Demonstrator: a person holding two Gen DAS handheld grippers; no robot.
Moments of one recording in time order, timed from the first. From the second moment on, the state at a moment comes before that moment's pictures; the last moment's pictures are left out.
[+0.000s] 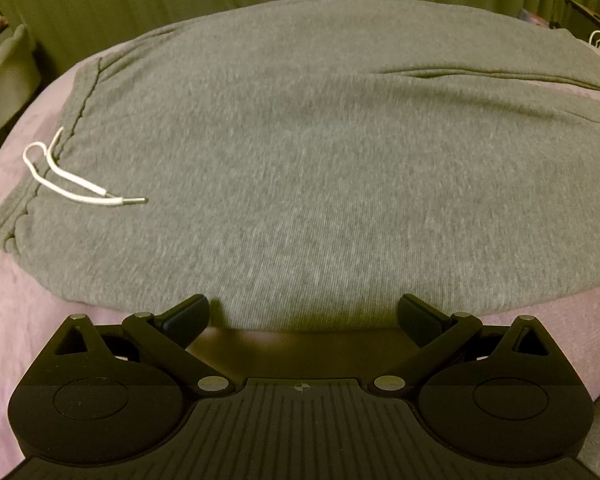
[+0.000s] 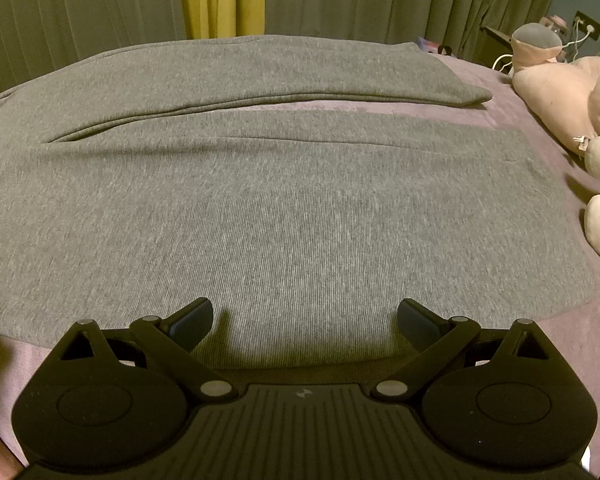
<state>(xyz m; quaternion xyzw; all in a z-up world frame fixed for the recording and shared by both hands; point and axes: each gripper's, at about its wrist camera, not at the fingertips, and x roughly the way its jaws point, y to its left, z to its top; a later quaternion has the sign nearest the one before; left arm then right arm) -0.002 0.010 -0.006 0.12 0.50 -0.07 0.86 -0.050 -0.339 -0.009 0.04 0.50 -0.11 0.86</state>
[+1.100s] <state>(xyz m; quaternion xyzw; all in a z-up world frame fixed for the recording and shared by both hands) 0.000 0.009 -0.008 0.12 0.51 -0.07 0.85 -0.049 -0.341 -0.011 0.04 0.50 -0.11 0.86</state>
